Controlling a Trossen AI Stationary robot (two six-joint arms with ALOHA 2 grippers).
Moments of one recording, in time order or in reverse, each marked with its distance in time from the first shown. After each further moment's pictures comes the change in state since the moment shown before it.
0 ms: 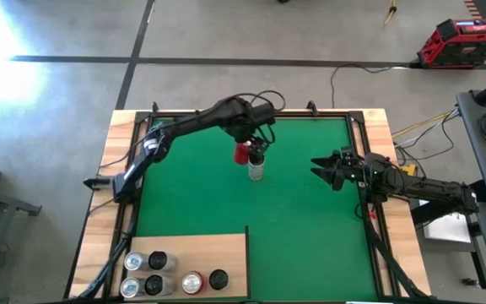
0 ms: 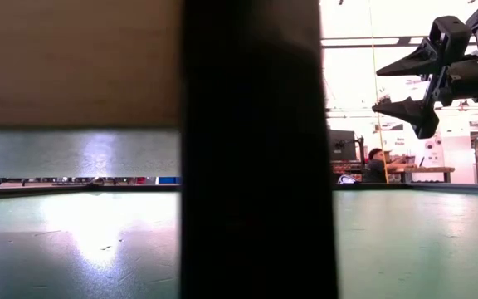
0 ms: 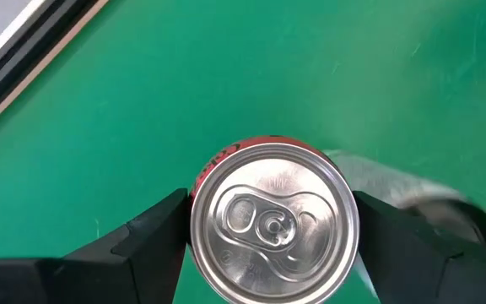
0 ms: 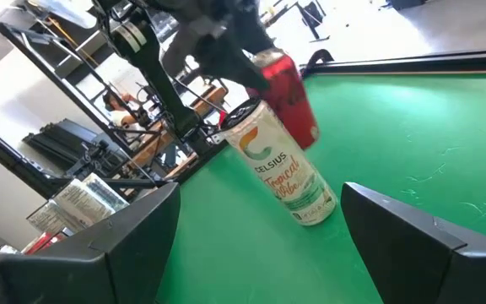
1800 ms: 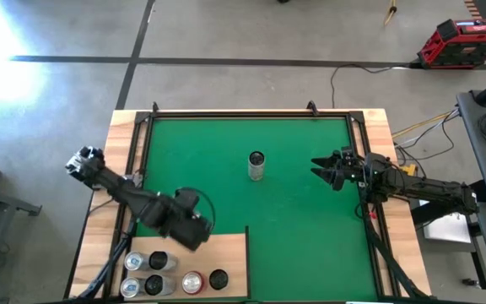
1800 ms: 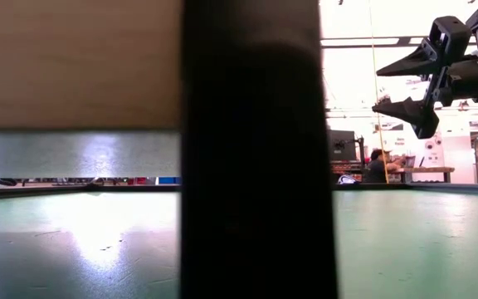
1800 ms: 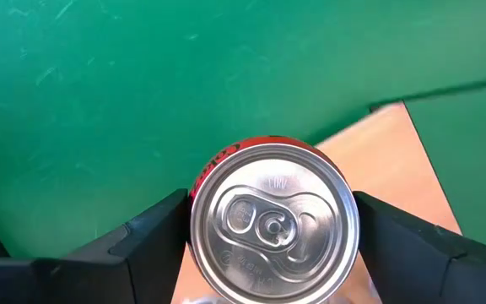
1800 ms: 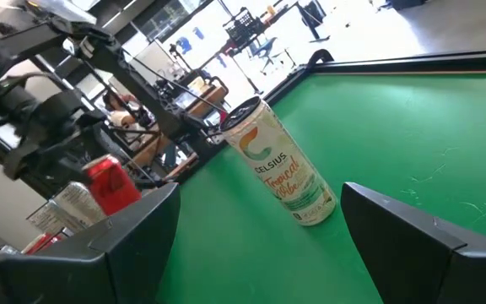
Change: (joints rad) left arm -0.846 -0.634 -0.789 0.067 -0.121 -1.141; right arm 0.000 0.000 0.000 0.000 0.000 0.000
